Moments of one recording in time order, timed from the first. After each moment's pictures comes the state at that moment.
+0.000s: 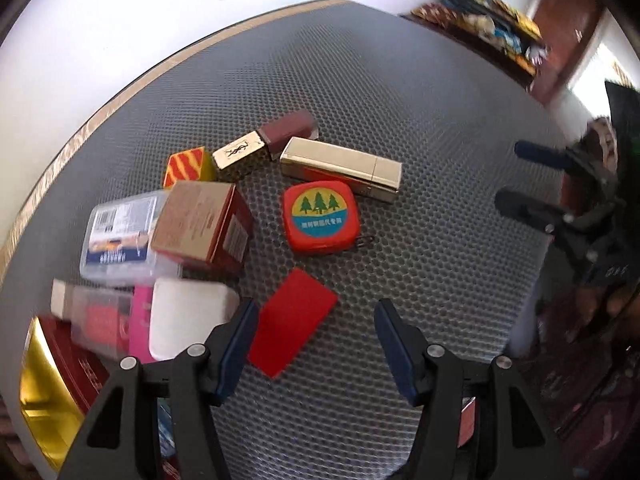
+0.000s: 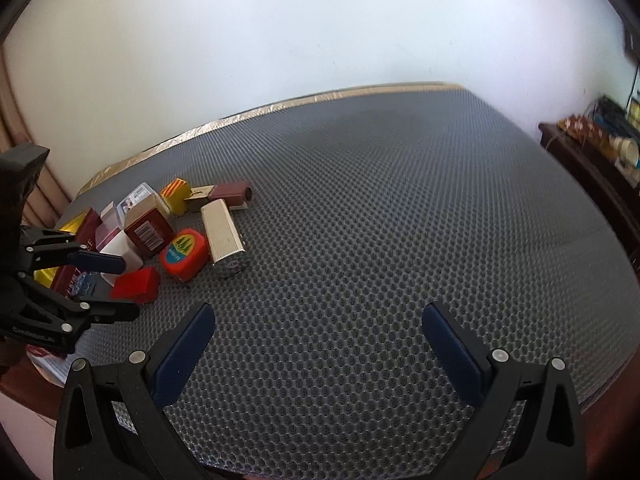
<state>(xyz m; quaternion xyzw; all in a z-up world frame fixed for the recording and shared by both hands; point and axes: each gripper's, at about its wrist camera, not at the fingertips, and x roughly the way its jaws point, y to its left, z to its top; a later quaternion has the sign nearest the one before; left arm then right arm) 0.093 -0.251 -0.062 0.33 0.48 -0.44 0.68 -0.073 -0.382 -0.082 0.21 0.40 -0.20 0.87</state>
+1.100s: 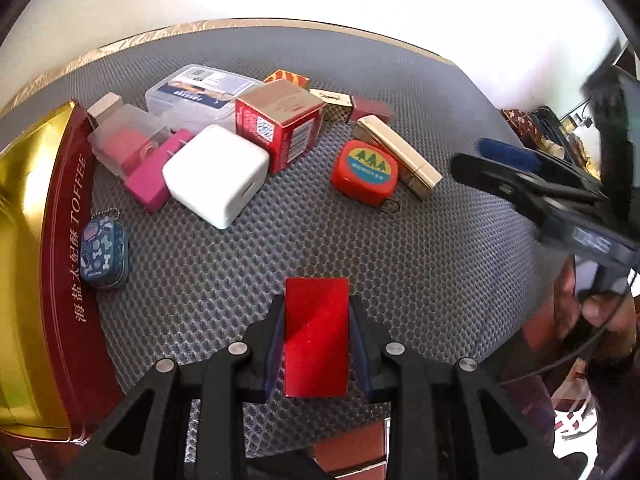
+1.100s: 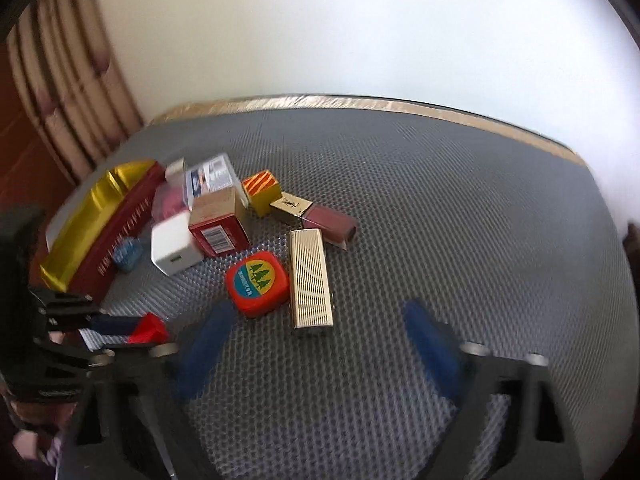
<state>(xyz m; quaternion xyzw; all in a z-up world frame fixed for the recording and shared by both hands) 0.063 -0.145 -0.071 0.08 0.55 -0.31 0.77 0.019 -0.366 -0.067 0.08 0.45 -0.01 0.89</state>
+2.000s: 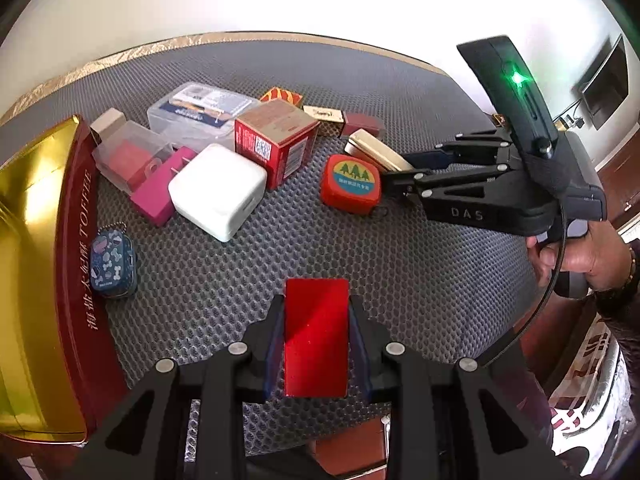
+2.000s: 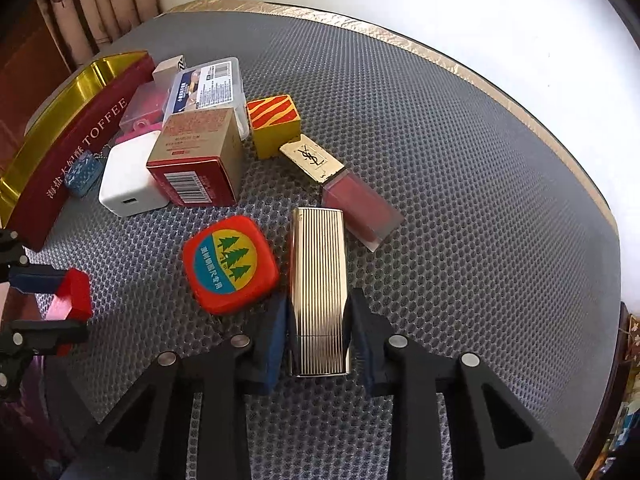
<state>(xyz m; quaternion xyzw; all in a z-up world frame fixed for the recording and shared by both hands) 0.052 -0.157 -0.056 0.08 0.54 -0.33 0.77 0.090 -0.337 -0.107 -0.05 0.57 0.04 0.82</state>
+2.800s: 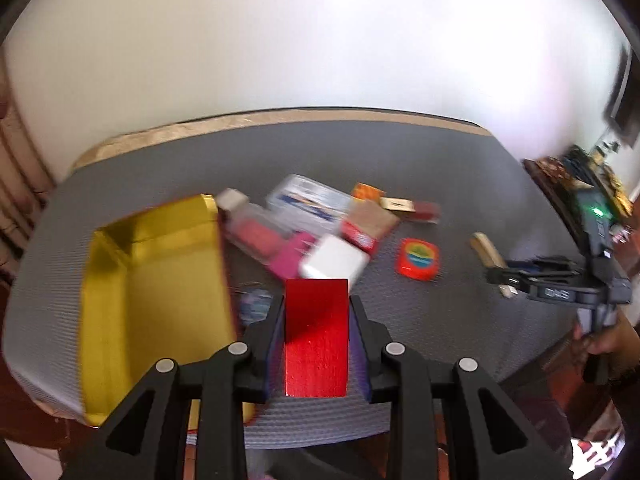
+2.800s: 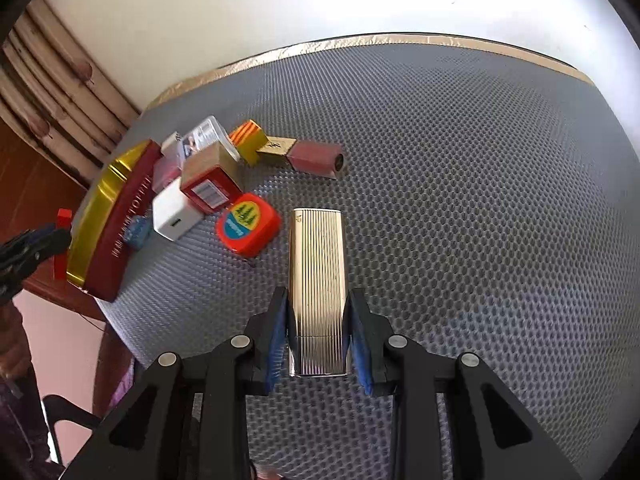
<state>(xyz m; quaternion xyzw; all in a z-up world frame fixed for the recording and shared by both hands) 0.059 -0.099 0.028 0.10 0.45 -0.23 0.86 -0.004 -0.397 -0.084 0.19 0.52 0.01 0.83</state>
